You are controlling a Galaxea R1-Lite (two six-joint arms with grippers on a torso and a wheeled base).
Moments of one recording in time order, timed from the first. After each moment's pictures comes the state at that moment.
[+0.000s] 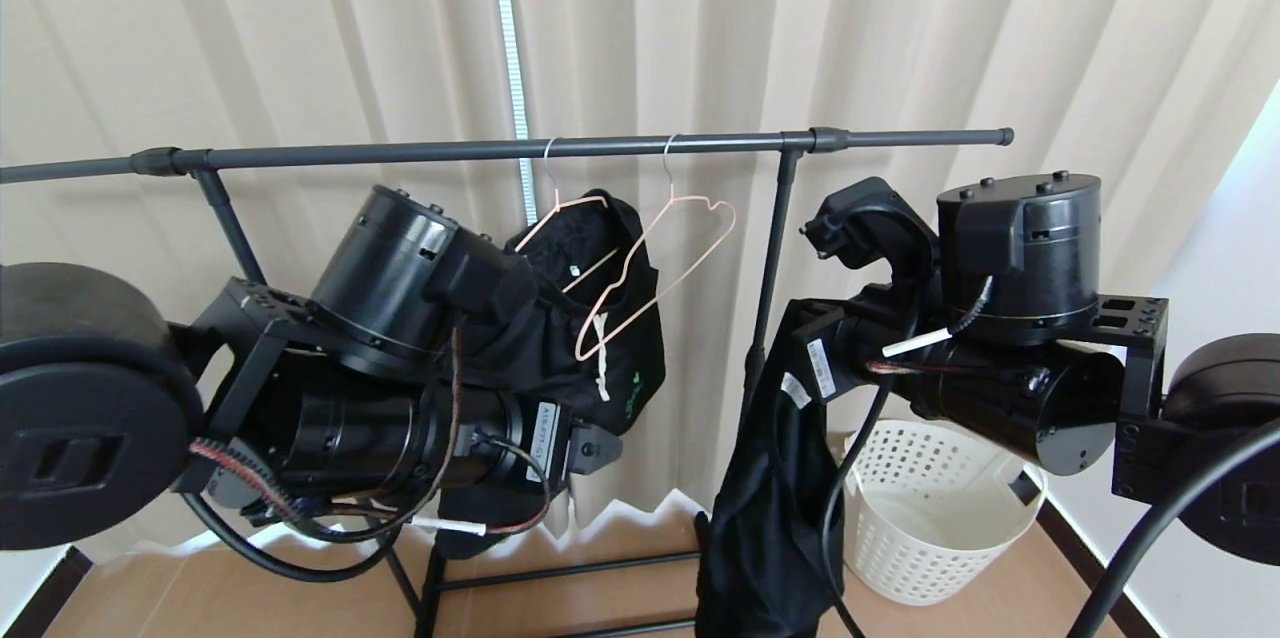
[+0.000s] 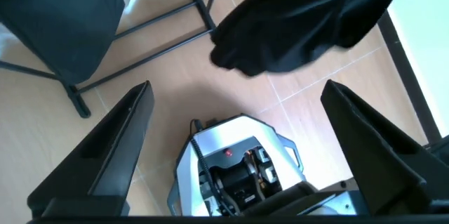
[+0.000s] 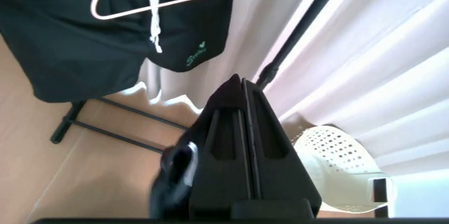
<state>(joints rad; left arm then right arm) -0.71 1.62 -1.08 0.24 0.10 -0.34 0.69 1.70 -0.97 -0.36 -0.39 -0.07</state>
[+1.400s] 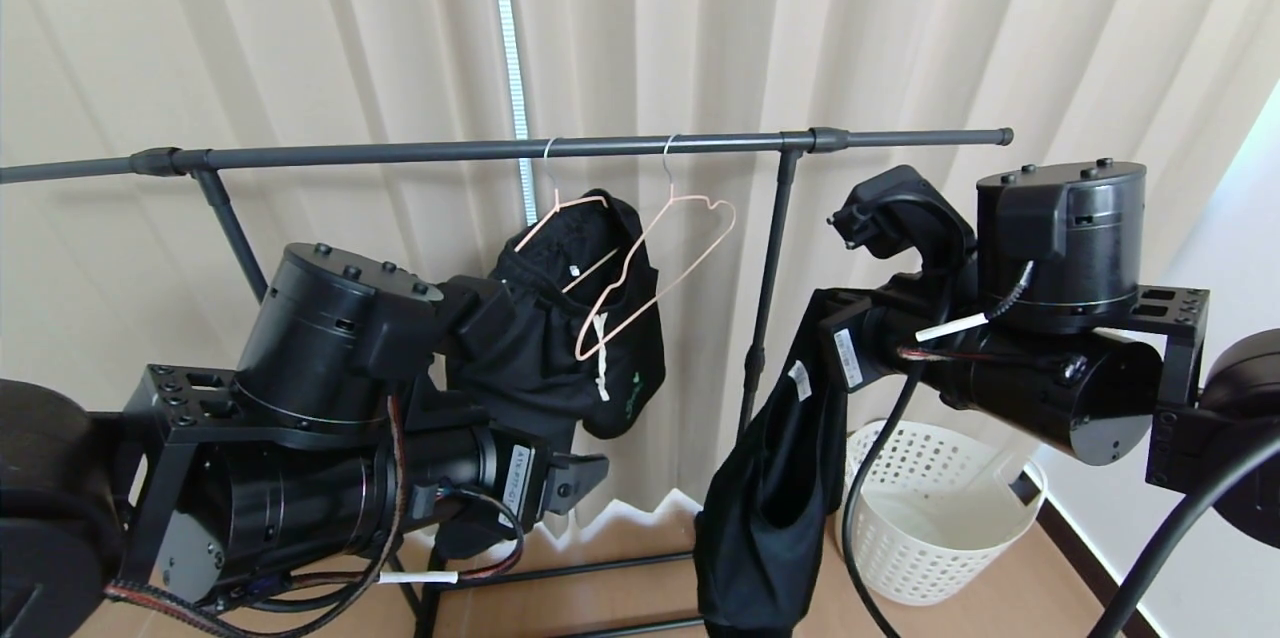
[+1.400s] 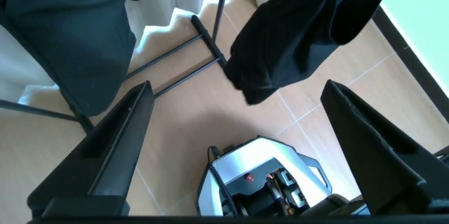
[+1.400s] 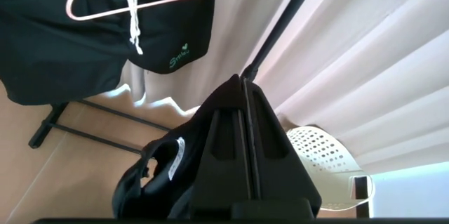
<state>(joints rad) -0.72 1.55 -0.86 -0.03 0.13 -0.21 0.65 1.67 -0.95 -0.35 -0.39 -0.11</state>
